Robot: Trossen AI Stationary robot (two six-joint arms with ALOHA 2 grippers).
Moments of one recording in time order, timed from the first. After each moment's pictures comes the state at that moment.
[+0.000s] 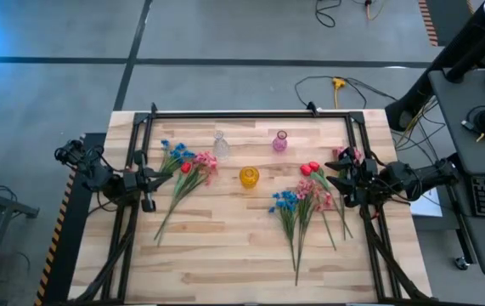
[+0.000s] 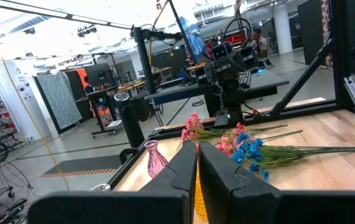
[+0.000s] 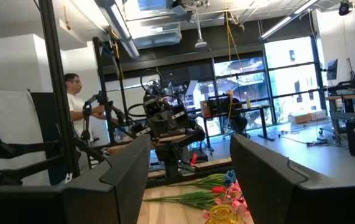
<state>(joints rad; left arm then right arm) -0.63 0.01 0.16 0.00 -0.84 0.35 0.22 0.03 0.01 0.37 0.29 0.05</state>
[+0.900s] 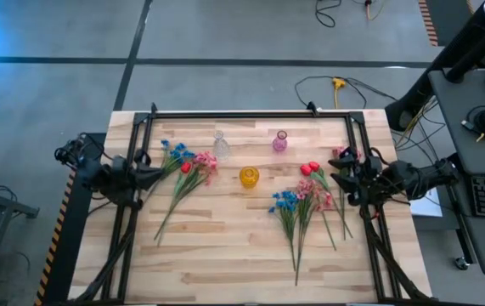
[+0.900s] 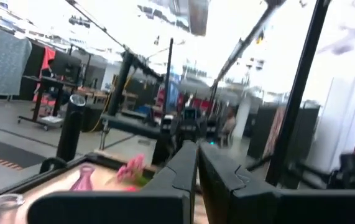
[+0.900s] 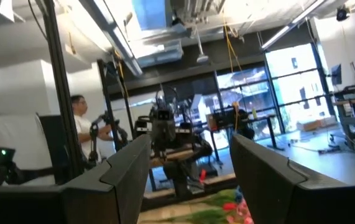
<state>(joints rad) -0.63 0.01 0.16 0.28 -0.74 -0.01 0.22 0.03 0.01 0.45 0.29 0.10</state>
